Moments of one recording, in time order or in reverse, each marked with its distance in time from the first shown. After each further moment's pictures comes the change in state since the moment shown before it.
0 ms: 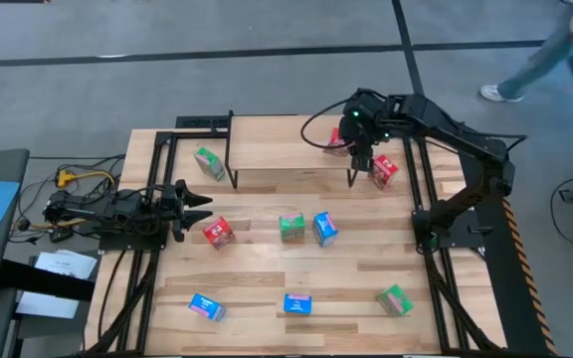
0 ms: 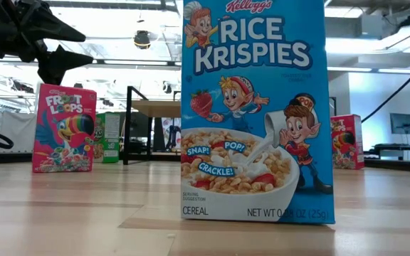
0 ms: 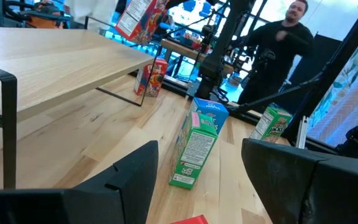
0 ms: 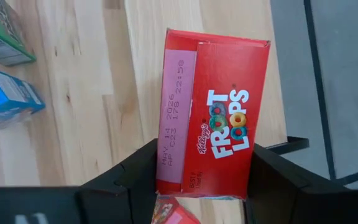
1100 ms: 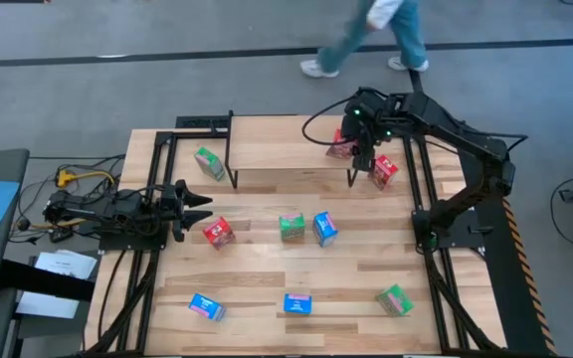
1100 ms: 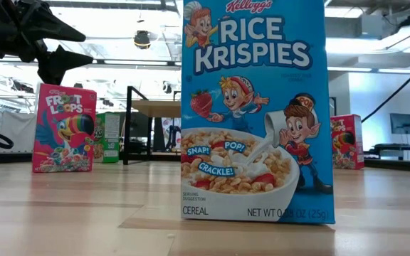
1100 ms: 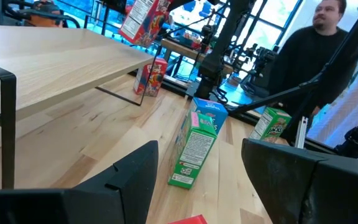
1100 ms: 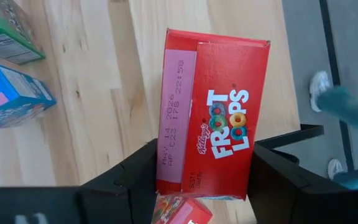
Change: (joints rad) left arm 0.000 0.000 0.000 0.000 0.001 -0.008; right arm -0.032 0.000 0.000 -0.038 -0.033 0.037
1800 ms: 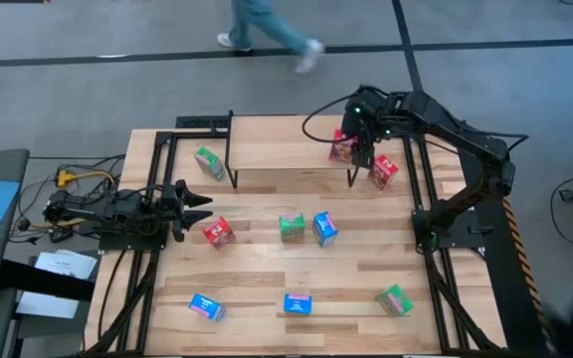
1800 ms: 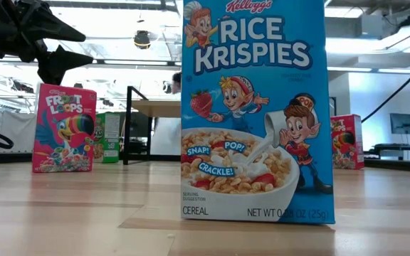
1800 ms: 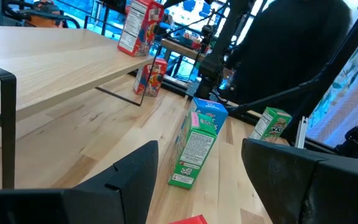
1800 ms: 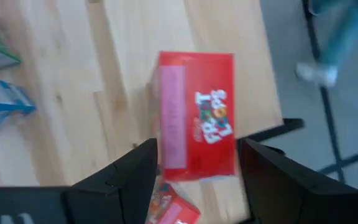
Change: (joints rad) left arm 0.000 0.000 0.000 0.000 0.000 0.002; right arm -0.009 0.000 0.000 0.017 0.064 0.015
